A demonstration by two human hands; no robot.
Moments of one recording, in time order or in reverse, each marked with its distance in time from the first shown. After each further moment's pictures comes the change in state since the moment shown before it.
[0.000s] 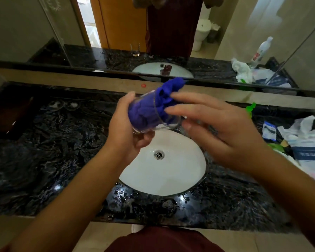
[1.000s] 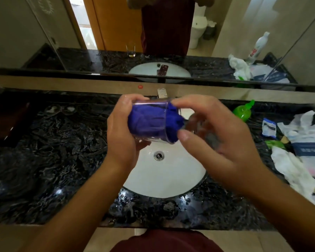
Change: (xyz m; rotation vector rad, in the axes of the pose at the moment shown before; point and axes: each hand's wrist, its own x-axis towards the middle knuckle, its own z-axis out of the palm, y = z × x) left_hand -0.009 -0.003 0.017 0.162 0.122 0.406; right_hand -0.009 -0.020 0.009 0.271 0.117 0.209
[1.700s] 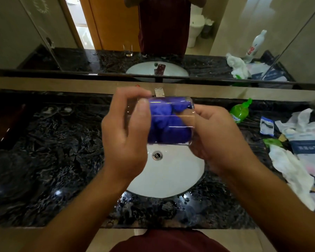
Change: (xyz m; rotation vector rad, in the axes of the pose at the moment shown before) left_hand -0.014 0.016 0.013 0.400 -0.107 0.557; right_hand 0.022 0.004 0.013 0.643 0.105 0.604
